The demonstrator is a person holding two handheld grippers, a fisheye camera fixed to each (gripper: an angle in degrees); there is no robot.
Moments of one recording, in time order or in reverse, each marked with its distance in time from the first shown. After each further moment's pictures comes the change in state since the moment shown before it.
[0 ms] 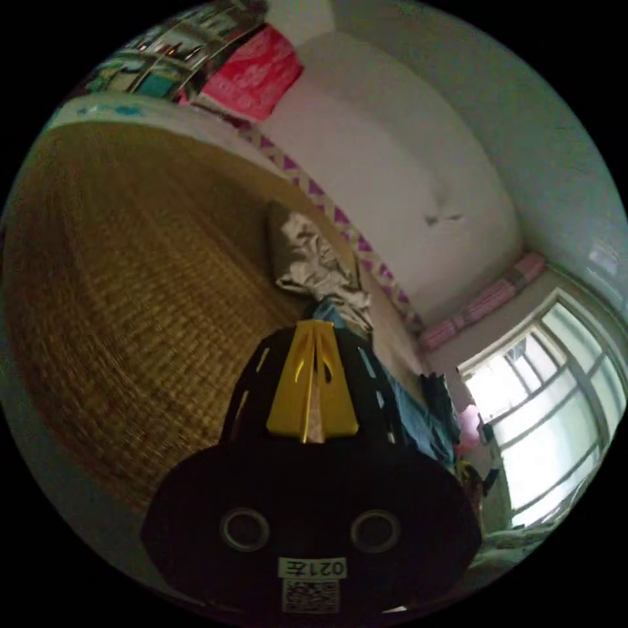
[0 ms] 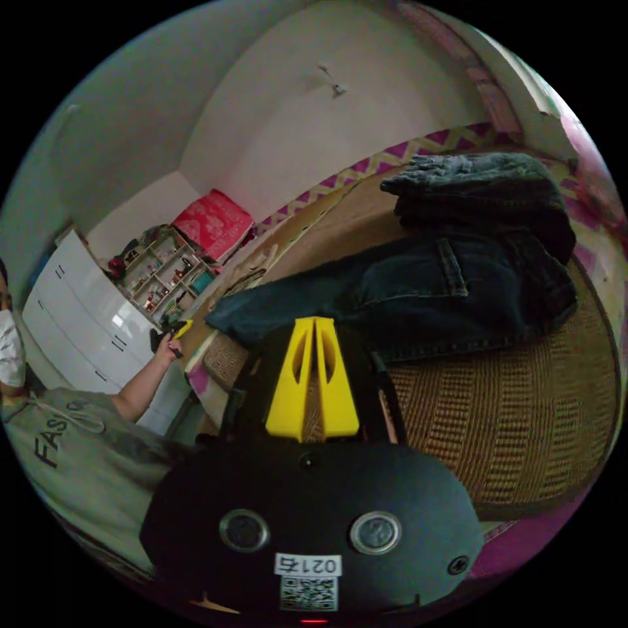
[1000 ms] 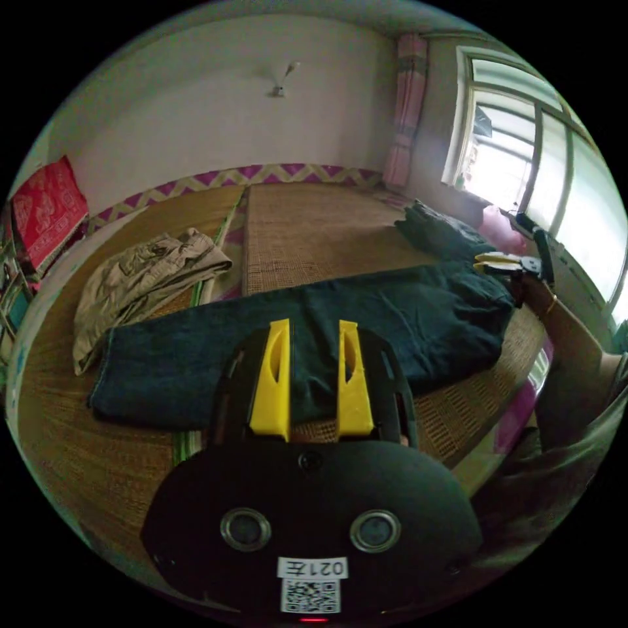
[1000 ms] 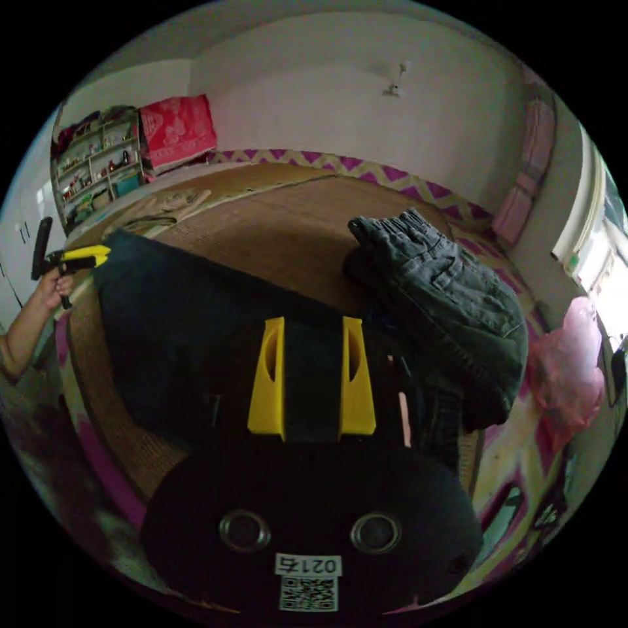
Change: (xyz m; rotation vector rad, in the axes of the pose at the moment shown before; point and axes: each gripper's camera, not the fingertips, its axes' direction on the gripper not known) left arm 0.271 0.140 0.169 -0.342 -0.167 0.782; right arm -0.035 -0.150 0.118 -0.168 0.516 -0.395
